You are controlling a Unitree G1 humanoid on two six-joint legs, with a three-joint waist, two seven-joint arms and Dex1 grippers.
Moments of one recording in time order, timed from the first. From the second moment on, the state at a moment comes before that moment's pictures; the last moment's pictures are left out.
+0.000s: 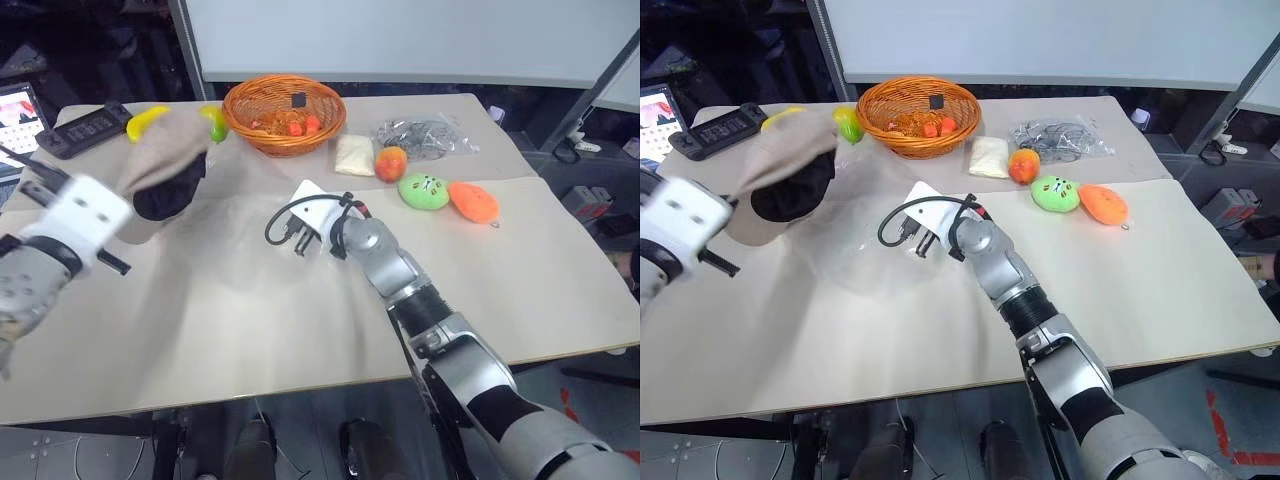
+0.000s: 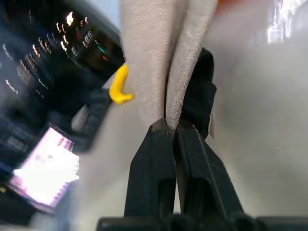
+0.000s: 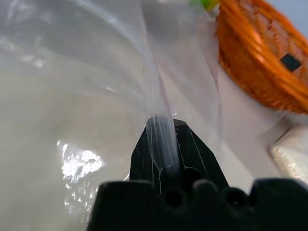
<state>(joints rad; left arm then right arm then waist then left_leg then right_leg) 0.07 1.49 0.06 -0.43 -0.18 0.38 0.06 -0.95 -0.09 0.35 0.44 -0.26 0.34 0.43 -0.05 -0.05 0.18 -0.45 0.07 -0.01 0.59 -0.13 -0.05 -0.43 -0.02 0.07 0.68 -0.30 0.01</state>
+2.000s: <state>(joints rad) 0.20 0.20 0.75 -0.34 -0.40 0.38 0.08 -0.65 -0.37 -0.14 0.48 0.08 0.33 0.43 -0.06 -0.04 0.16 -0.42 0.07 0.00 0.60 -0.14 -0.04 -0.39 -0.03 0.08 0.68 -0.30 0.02</state>
